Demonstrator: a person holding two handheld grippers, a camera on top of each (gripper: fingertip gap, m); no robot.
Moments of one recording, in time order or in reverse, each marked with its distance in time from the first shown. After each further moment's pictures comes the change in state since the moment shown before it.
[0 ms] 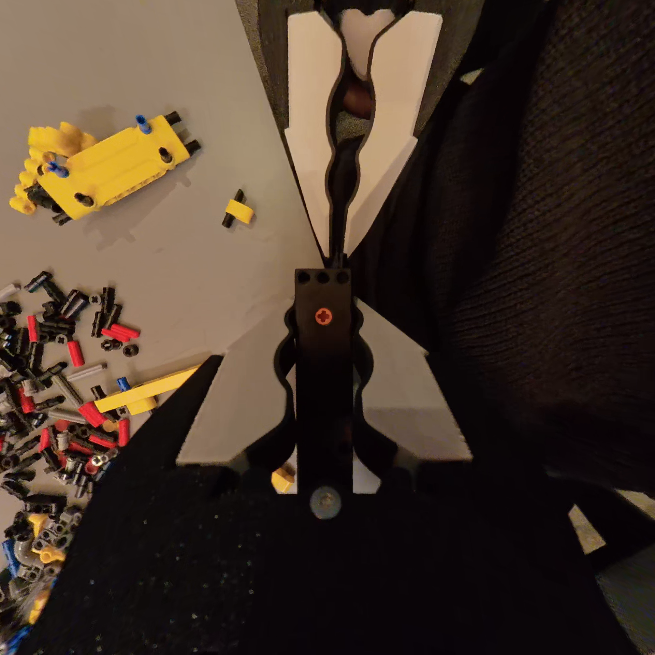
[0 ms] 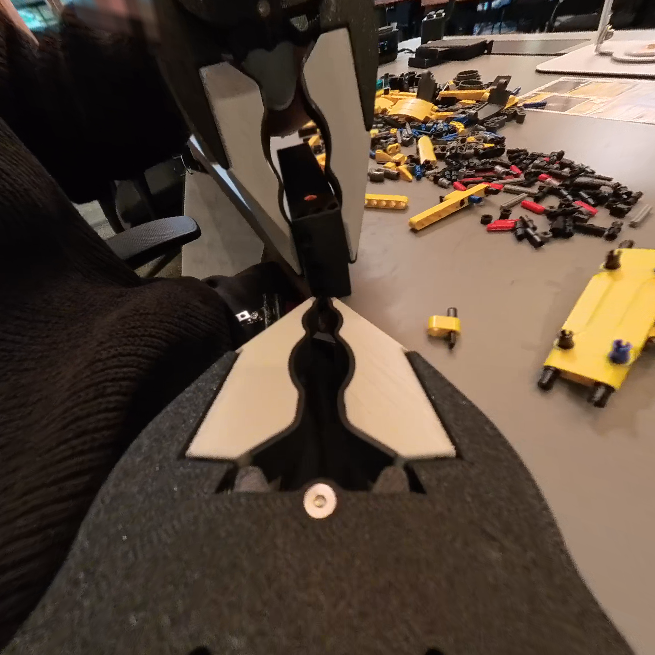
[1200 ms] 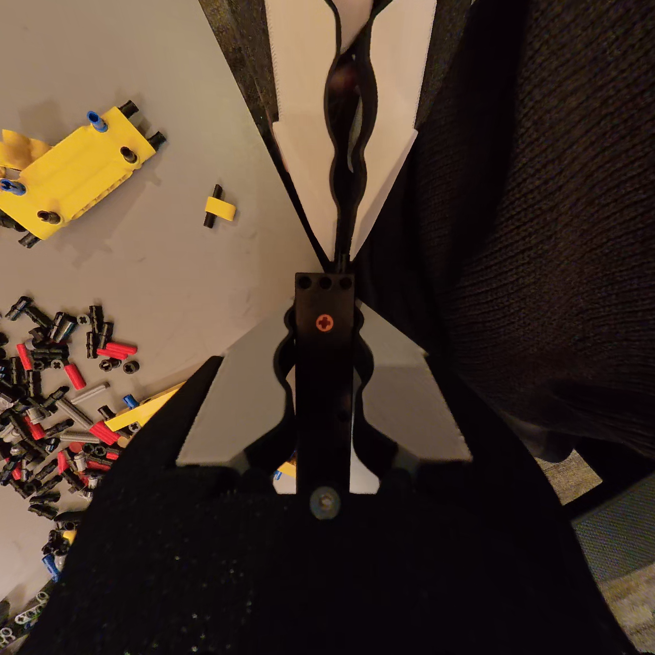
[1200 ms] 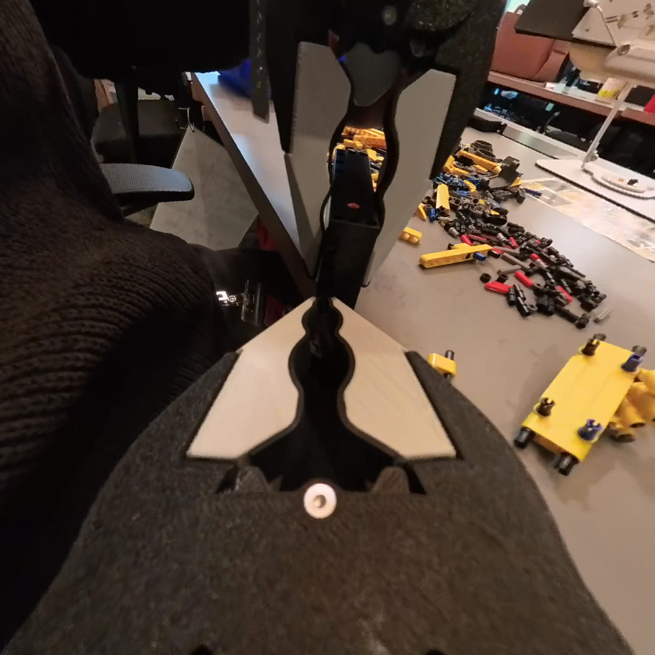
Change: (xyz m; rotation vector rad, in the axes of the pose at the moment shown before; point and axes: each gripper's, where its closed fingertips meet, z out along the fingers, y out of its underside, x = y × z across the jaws) left arm 0.001 0.005 0.003 -0.109 0.080 0.082; right arm -0.006 -0.002 0.005 0.018 -0.010 -0.329
